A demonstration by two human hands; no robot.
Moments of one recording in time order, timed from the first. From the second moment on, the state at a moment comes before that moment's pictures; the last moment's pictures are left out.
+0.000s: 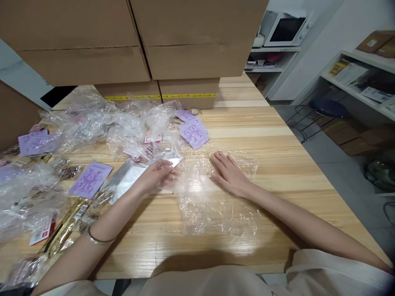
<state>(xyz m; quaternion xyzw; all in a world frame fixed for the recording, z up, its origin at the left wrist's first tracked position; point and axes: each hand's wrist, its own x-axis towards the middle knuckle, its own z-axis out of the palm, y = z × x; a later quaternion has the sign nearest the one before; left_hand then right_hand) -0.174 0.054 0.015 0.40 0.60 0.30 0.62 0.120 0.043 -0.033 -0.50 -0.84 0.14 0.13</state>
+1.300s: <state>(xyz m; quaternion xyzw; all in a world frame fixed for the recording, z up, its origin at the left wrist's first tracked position) -0.248 0.039 0.008 0.54 0.60 0.20 0.56 0.071 0.263 0.034 -0.52 -0.80 0.29 0.04</state>
